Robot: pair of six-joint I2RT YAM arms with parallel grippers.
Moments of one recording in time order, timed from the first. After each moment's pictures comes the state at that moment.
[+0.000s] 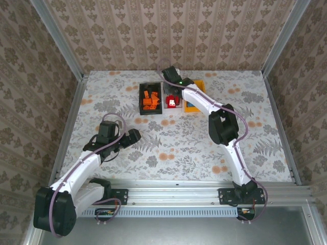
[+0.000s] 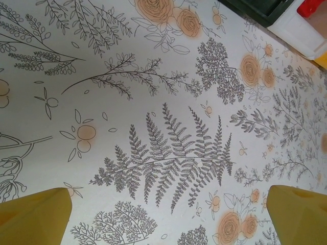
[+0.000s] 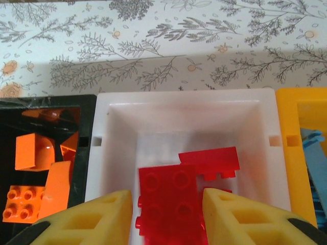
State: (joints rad) left arm -0.31 0.97 0.49 -0.38 0.29 -0.67; right arm 0.52 2.37 2.16 -0.63 0.28 0.44
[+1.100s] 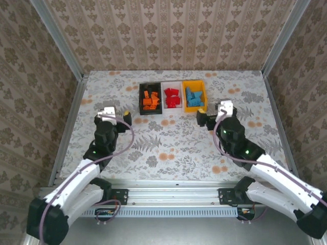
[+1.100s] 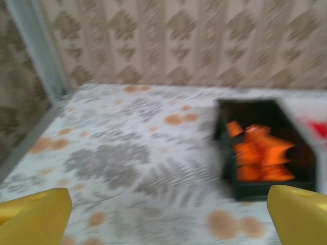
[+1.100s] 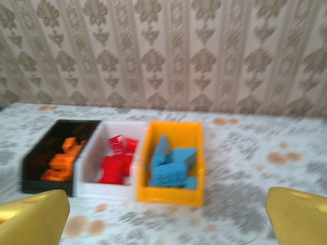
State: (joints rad) left arm -0.40 0.86 0.36 0.27 -0.41 -0.07; right arm 0.61 0.77 0.60 0.01 0.54 0.09
